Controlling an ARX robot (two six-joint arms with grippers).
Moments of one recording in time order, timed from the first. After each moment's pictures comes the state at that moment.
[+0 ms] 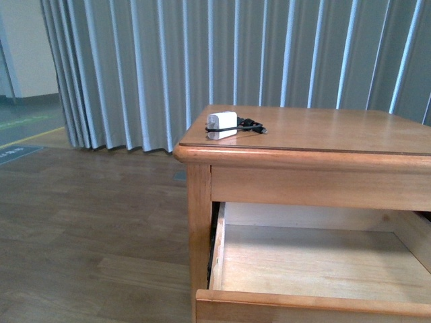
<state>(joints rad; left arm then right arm) -0.21 0.75 0.28 0.37 -0.31 -0.19 -0.16 0.31 0.04 0.27 -0.16 -0.01</state>
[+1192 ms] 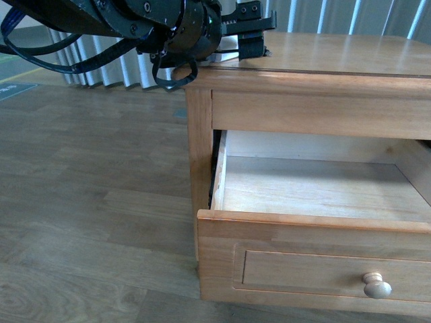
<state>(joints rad) -0.43 2.09 1.55 0.34 -0.15 -0.19 -0.16 0.31 0.04 0.27 -0.16 -0.01</state>
